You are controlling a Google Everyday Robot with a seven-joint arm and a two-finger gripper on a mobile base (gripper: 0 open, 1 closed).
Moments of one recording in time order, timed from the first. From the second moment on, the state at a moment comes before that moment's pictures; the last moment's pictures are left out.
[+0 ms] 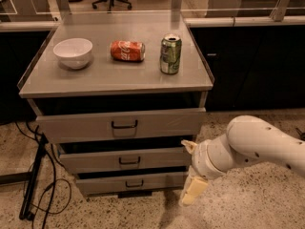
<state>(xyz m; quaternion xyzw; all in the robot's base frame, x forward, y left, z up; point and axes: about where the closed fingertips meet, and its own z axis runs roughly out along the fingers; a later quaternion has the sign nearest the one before) 0.438 -0.095 0.646 -0.64 0.71 0.14 0.24</state>
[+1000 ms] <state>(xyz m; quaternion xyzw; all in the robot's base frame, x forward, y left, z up) 0.518 -0.080 0.647 -0.64 0.71 0.08 0.30</state>
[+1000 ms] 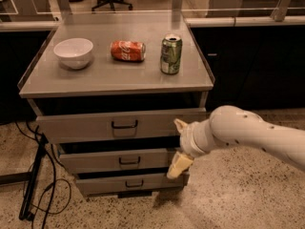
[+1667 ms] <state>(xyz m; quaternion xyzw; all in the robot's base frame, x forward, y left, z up) 0.567 -0.081 0.652 -0.63 0.70 0.05 0.34</state>
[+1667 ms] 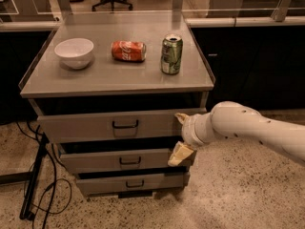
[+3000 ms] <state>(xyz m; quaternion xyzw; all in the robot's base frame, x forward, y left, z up) 0.425 -0.107 0.585 -0.66 0.63 0.07 0.40</state>
